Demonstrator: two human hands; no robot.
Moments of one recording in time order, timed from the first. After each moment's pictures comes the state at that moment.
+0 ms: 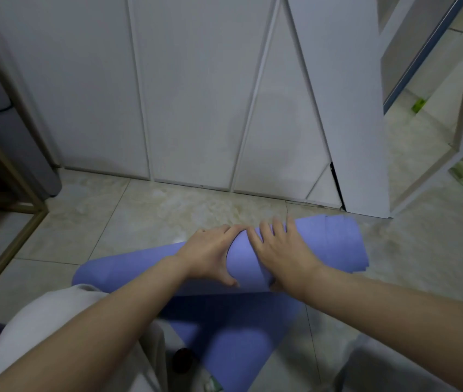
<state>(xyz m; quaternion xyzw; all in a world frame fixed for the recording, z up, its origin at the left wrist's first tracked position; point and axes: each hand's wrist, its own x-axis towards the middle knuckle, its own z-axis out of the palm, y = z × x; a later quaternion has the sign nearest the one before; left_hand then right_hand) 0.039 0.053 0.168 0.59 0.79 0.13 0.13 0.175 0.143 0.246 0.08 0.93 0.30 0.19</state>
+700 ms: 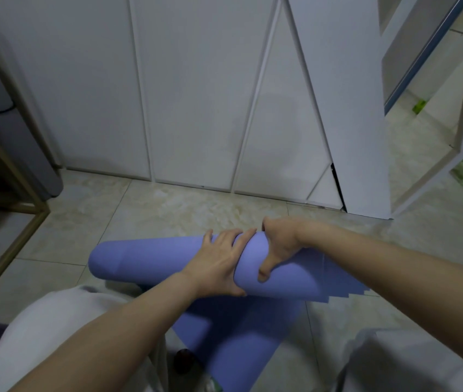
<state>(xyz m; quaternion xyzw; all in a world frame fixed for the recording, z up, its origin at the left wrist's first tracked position) 0.061 0.048 0.159 0.61 0.78 0.11 0.07 0.136 0.174 0.274 0.24 0.91 -0.01 0.35</state>
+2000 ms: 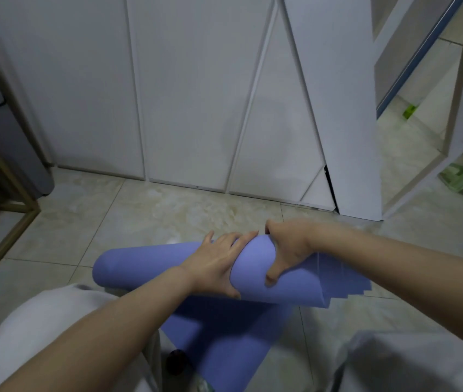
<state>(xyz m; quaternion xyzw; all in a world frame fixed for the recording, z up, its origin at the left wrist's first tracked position) 0.058 0.052 0.159 0.63 0.75 0.14 0.13 0.152 0.173 0.284 0.22 0.91 0.03 0.36</state>
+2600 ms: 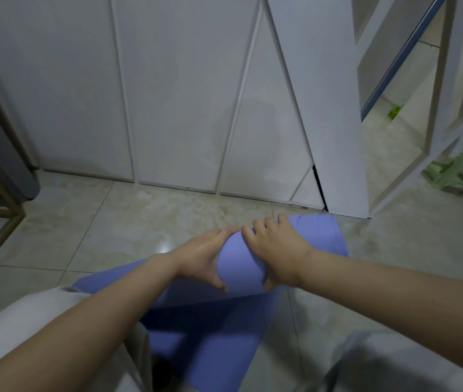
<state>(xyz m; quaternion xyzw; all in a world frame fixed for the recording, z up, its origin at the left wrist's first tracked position) 0.041 0.060 0.166 0.61 0.72 0.21 0.23 0.180 0.150 0.270 0.08 0.94 0.27 0.20</state>
